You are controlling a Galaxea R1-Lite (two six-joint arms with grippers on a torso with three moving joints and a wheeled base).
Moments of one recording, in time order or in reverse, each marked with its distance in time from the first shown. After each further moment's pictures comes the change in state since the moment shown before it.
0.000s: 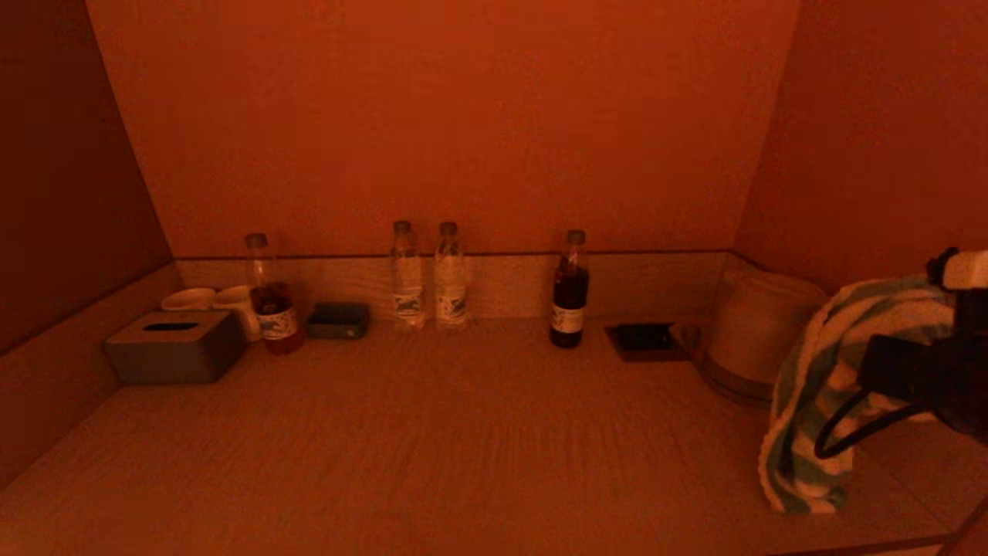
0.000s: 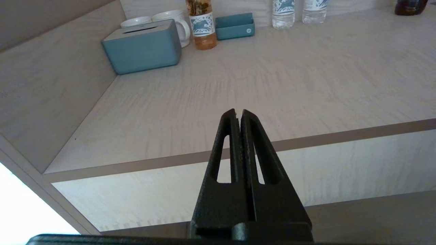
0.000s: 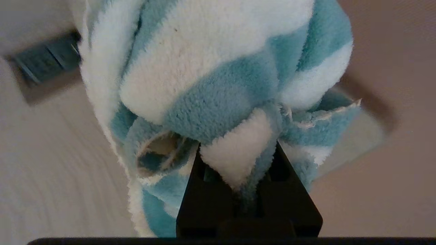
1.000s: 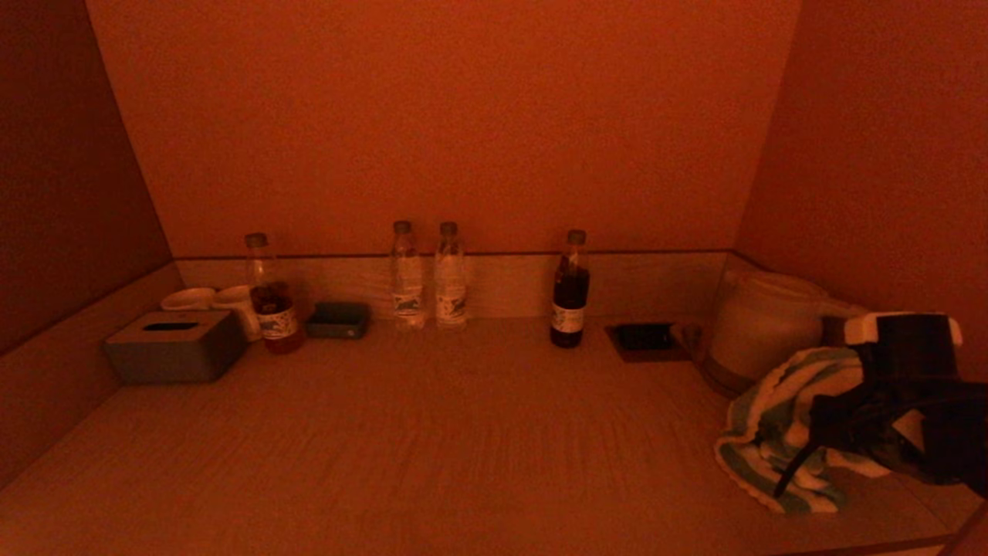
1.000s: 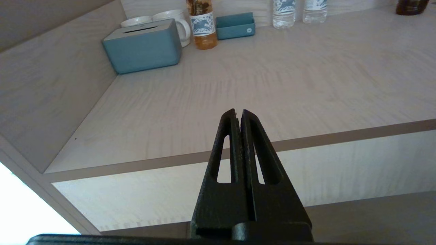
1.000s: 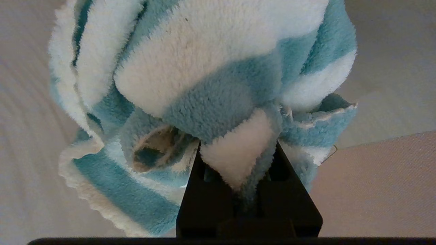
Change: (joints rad) left arm 0.000 0.000 0.000 0.000 0.000 0.000; right arm 0.019 0.187 0.072 -0.016 -0.007 -0.003
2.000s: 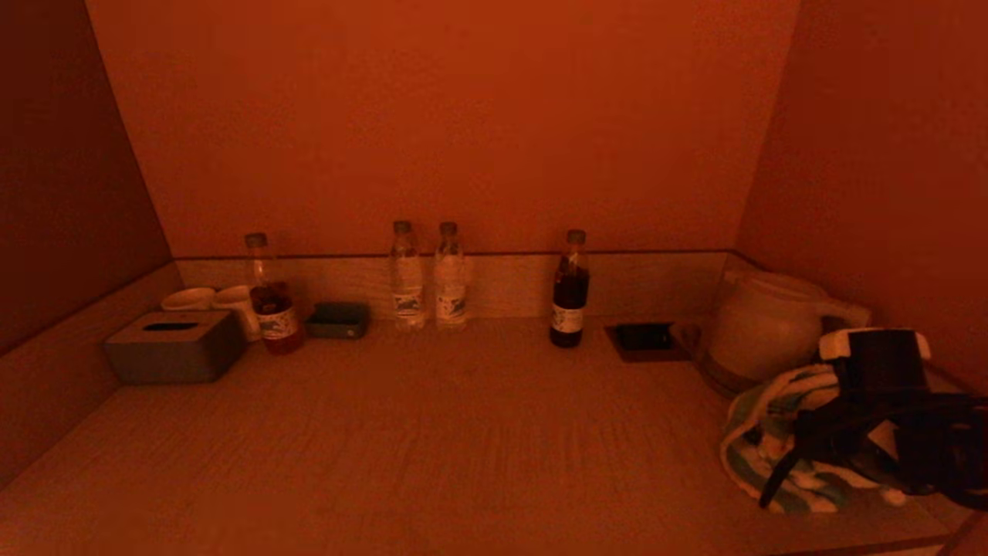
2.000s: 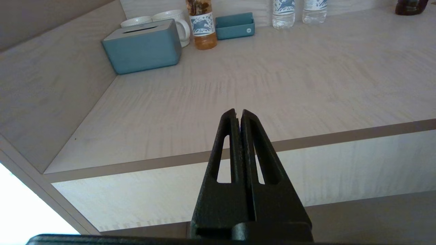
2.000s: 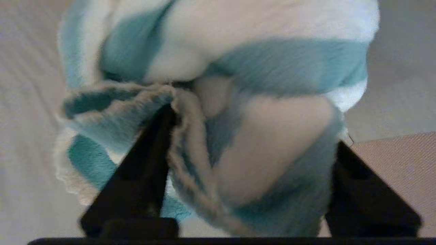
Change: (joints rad) left arm 0.000 0.000 0.000 0.000 0.000 0.000; right arm 0.020 0.068 0.023 -0.027 -0.003 0.004
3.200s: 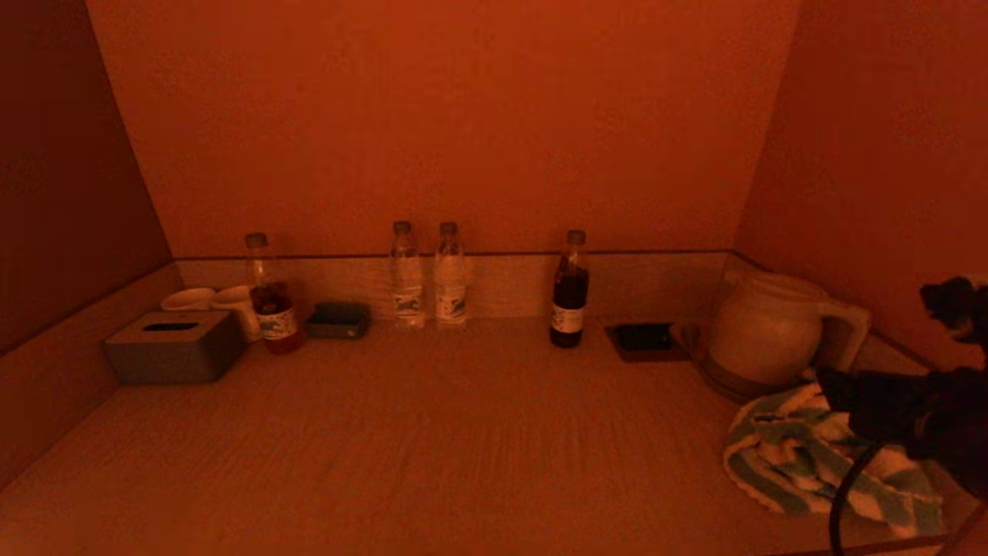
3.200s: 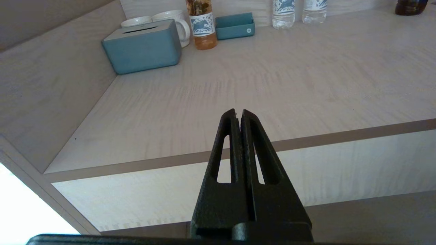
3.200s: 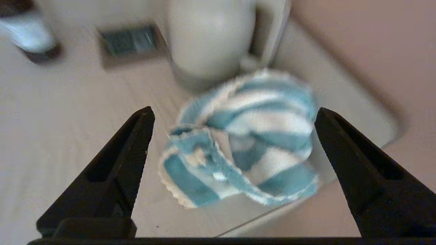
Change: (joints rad) left arm -0.001 0.000 0.000 0.000 0.000 0.000; right arm 0.173 -0.513 0.091 -0.029 0.007 -0.131
